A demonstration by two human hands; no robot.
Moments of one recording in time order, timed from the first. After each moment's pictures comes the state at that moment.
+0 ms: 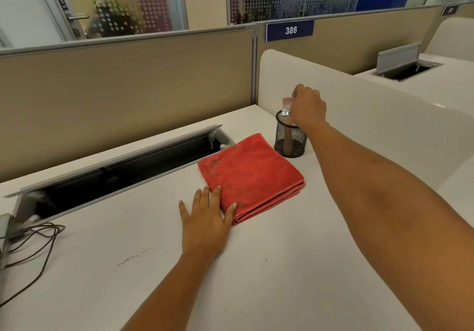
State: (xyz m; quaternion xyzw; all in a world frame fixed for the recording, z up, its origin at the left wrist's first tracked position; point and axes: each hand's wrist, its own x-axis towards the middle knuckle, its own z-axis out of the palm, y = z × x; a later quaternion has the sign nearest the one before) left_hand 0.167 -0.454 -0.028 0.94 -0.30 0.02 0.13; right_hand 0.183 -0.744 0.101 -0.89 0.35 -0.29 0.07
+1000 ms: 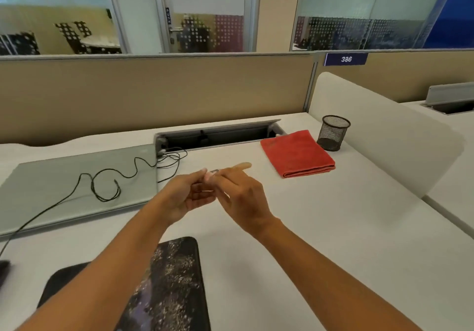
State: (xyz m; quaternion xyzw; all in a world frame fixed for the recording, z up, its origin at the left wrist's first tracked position) left_hand 0.058 -0.218 0.110 0.64 -0.02 -0.29 0.71; right_hand 0.003 -0.355 0.081 -0.87 -0.19 -0.43 0.15
